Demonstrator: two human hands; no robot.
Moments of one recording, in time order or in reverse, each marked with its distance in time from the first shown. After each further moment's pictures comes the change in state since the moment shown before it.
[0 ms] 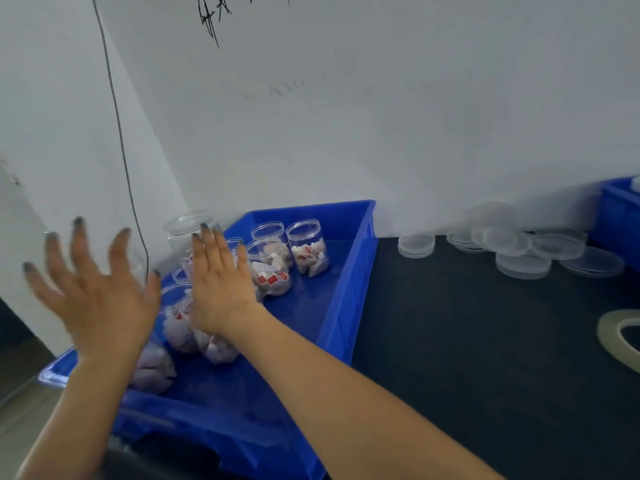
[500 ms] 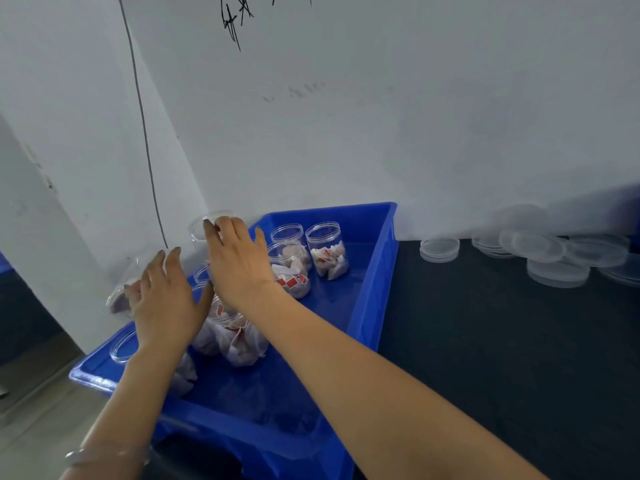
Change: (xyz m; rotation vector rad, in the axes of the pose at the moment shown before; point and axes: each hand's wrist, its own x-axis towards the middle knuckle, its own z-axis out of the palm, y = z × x) left_hand -0.007 -0.003 0.046 -0.044 -0.407 -0.125; right_hand 0.028 0.004 -0.014 -0.016 0.250 -0.013
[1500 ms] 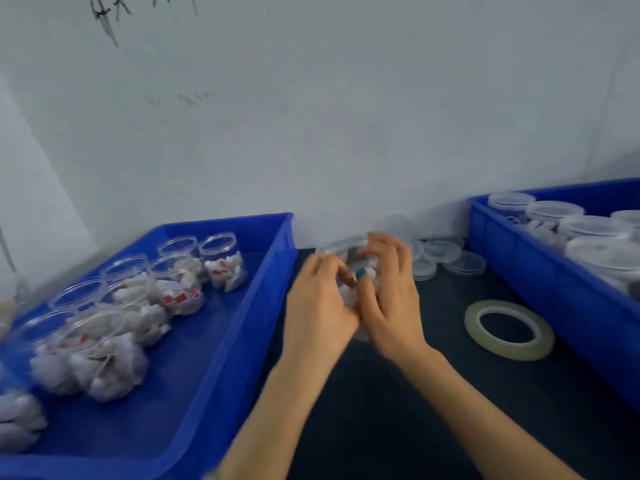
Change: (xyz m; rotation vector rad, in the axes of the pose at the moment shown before) left_hand -0.122 0.301 -0.028 -0.898 -0.179 0.400; right_hand -0.238 0.205 -0.121 0.346 0.550 0.395
